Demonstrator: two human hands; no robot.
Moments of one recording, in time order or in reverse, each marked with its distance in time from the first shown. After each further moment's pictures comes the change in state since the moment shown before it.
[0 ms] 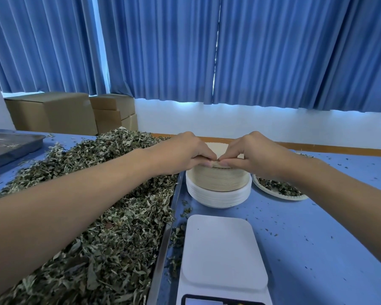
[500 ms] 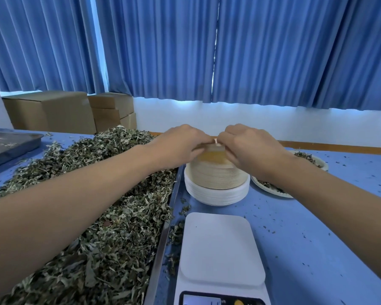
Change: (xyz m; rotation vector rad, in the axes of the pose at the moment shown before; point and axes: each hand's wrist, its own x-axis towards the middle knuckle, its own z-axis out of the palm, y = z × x) left_hand 0.006 0.002 -0.002 0.100 0.134 -0.147; right_hand 0.005 -0.012 0.005 -0.604 0.111 0.013
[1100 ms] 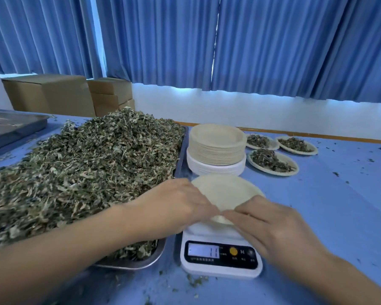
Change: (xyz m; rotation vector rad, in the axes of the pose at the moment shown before) left_hand -0.145 0.087 0.021 0.061 0.034 0.453; right_hand -0.176 -0.091 0.000 0.295 0.327 -0.201
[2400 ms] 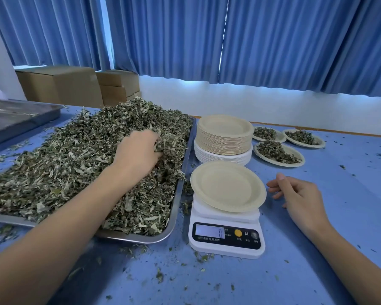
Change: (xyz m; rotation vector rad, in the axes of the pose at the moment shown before) left_hand -0.026 -0.066 -0.010 0.069 -0.001 -1.180; right_hand -0.045 0.071 0.055 0.637 0.216 1.107
